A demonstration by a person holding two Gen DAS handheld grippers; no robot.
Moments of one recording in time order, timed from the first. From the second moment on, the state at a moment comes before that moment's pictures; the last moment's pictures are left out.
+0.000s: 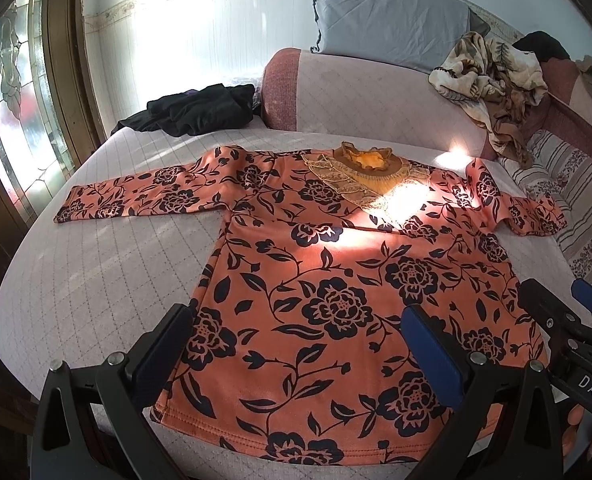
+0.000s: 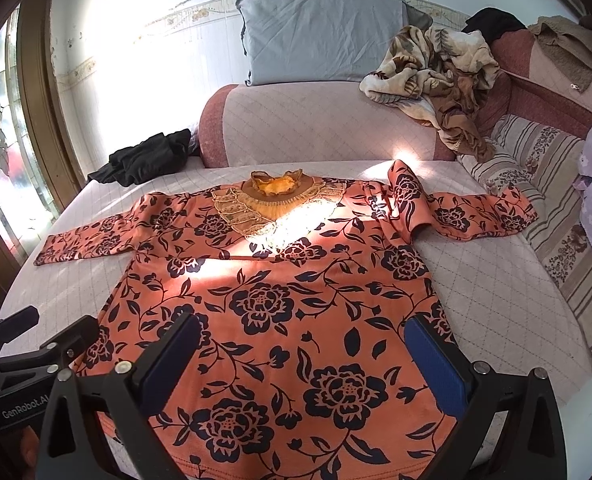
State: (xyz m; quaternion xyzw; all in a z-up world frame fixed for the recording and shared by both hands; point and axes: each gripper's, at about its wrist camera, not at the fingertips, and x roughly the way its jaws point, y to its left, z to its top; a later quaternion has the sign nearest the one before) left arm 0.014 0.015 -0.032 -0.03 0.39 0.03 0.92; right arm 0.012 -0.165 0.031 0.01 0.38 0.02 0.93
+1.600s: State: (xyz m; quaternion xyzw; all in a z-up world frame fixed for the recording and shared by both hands) left arm 0.144 0.160 -0.120 -0.12 0.39 0.13 0.90; right arm 0.306 -0.582 -0.025 0.24 0.37 -0.25 0.86
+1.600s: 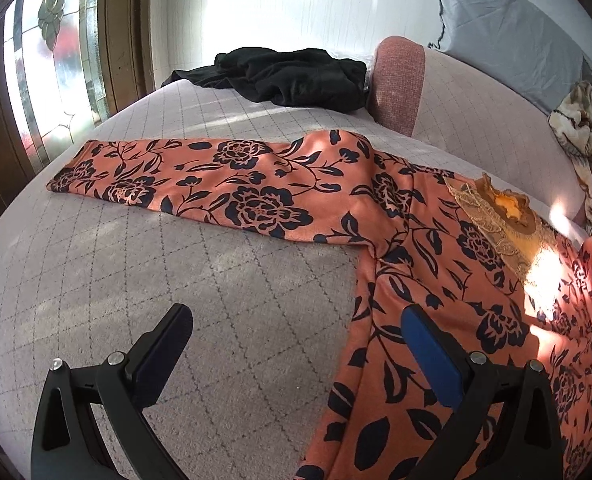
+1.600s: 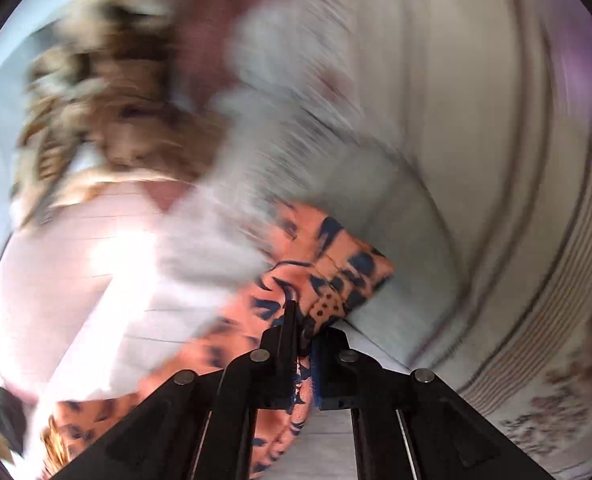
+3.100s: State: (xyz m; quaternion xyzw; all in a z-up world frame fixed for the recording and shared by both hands) left arm 0.295 0.094 -0.119 -0.29 0.51 -0.01 0.81; right arm 0.226 -0.298 -0.069 0.35 0.41 0.18 0.83
